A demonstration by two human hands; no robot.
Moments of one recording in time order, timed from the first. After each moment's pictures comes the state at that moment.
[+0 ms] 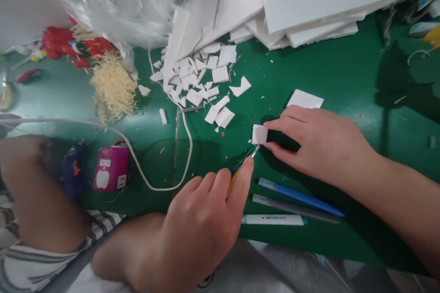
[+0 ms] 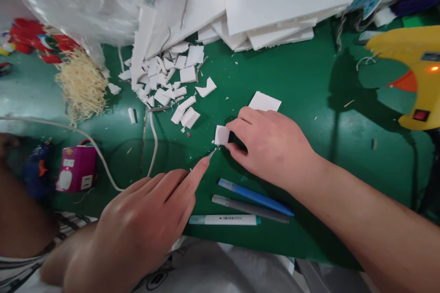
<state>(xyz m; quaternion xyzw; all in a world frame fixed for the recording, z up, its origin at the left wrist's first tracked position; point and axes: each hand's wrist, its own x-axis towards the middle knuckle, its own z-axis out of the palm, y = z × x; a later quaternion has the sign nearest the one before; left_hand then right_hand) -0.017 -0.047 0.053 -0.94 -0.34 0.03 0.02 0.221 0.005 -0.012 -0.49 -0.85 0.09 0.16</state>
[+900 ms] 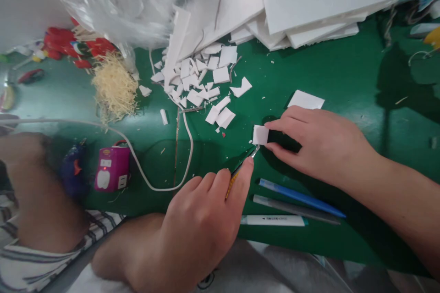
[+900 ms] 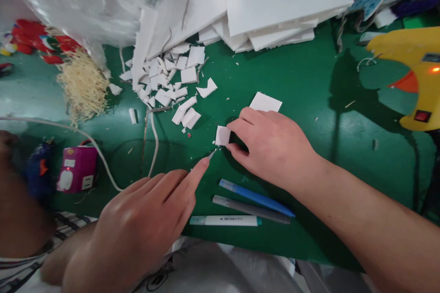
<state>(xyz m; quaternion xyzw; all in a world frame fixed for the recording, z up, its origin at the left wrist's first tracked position) -0.017 -0.047 0.052 -0.93 -0.36 0.02 0.00 0.222 0.006 -0.010 -0.50 -0.85 0.11 0.15</state>
